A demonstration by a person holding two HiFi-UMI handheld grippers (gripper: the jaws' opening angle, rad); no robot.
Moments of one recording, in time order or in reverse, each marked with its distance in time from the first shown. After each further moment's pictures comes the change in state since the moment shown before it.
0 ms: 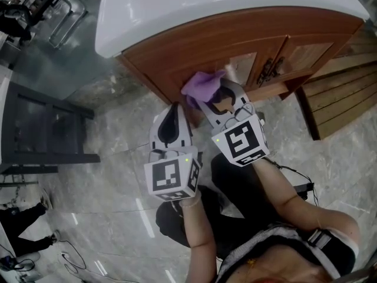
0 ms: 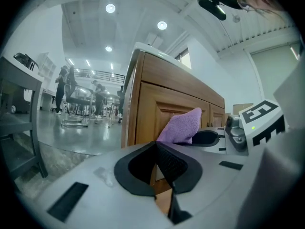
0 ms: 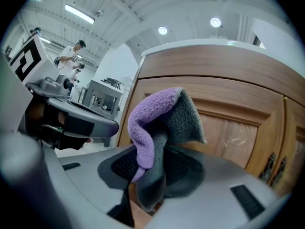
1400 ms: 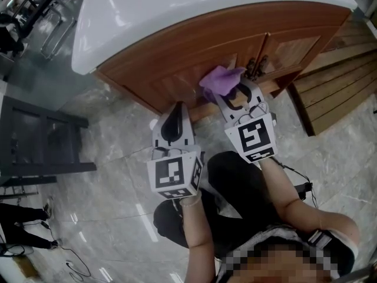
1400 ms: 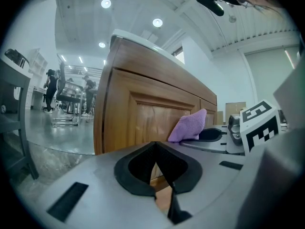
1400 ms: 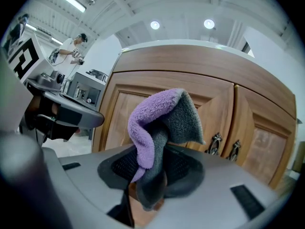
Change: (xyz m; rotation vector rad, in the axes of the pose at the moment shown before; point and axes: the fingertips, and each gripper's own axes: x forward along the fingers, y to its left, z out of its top) left arm 0.025 -0.043 -0.010 0.024 0.027 -0.086; right arm -0.042 -0.067 -0.040 0.025 0.073 -0.183
